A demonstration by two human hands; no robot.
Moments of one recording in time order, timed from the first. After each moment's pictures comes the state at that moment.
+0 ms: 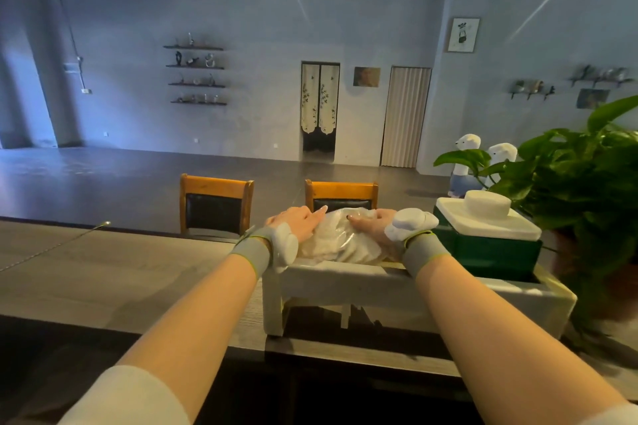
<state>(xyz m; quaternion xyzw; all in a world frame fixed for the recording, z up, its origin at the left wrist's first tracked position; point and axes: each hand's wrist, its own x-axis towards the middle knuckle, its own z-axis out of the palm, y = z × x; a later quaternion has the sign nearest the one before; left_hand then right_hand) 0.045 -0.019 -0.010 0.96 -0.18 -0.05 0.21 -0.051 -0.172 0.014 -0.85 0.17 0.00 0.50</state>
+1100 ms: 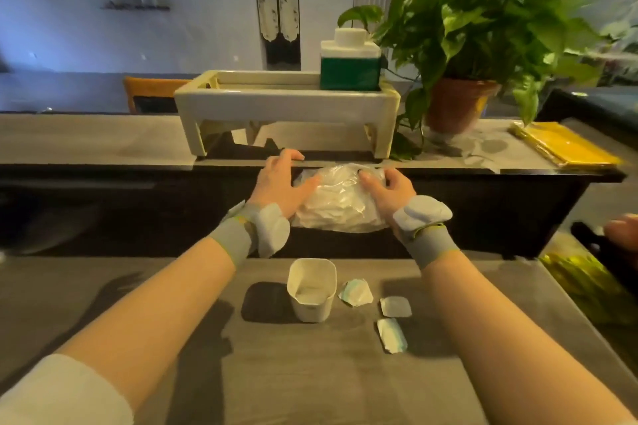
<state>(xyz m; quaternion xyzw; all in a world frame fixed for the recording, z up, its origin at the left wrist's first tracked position) -0.262 -0.076 -0.110 0.89 -0.22 0.03 0.41 -0.336 -0.239 -0.118 -0.79 0.20 -0.19 0.55</state>
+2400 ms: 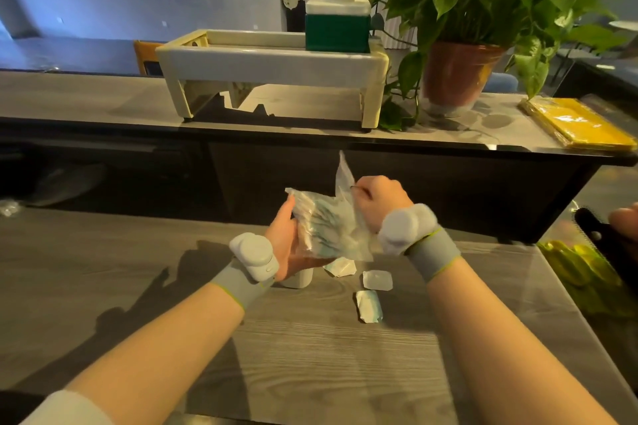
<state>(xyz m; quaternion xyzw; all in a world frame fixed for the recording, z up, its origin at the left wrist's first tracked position) -0.337 -0.114 -0.198 0.47 0.07 -0.42 0.77 -0.372 -0.270 -0.147 -0.94 0.12 -0.03 0.30</state>
